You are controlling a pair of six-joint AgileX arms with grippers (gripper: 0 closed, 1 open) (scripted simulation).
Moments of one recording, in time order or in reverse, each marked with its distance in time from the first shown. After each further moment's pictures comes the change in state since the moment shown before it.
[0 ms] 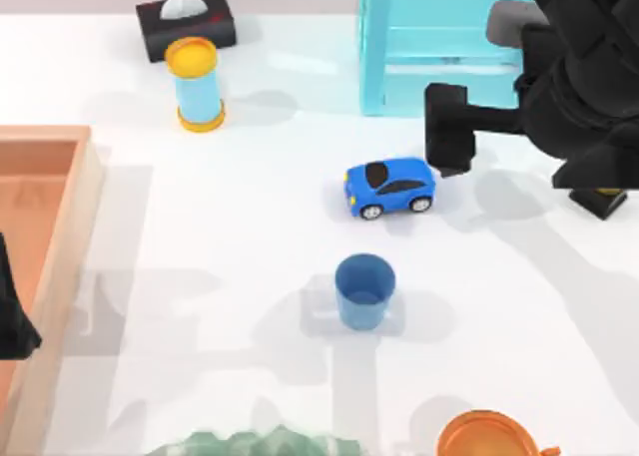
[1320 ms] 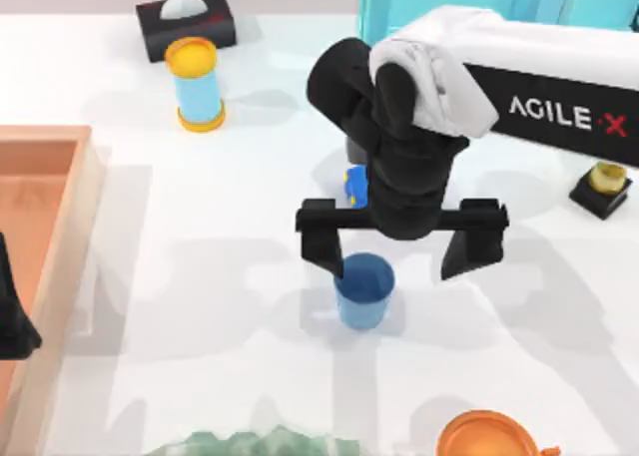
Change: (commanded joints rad) left arm 0.000 0.000 0.000 0.000 0.000 0.000; right arm 0.153 0.508 0.200 -0.030 0.001 0.158
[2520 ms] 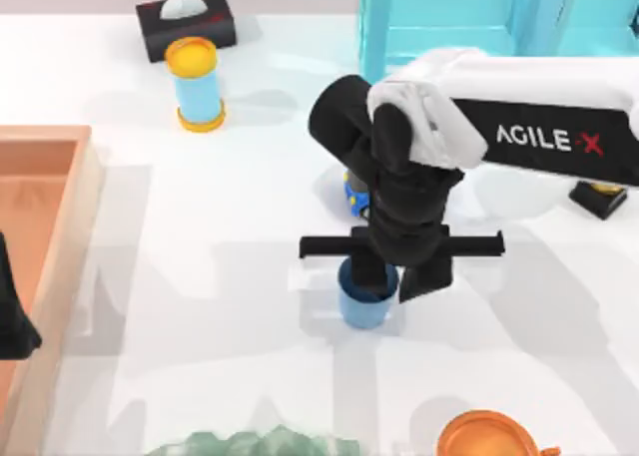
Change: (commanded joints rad) left arm 0.000 0.000 0.000 0.000 0.000 0.000; right arm 0.003 0.022 -0.085 0.095 0.000 0.003
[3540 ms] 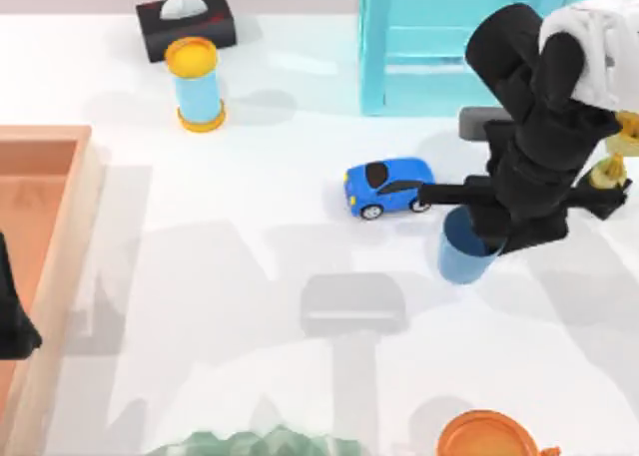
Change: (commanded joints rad) left arm 0.000 0.000 0.000 0.000 0.000 0.000; right arm -0.259 -0.230 -0.175 0.022 -0.068 -0.295
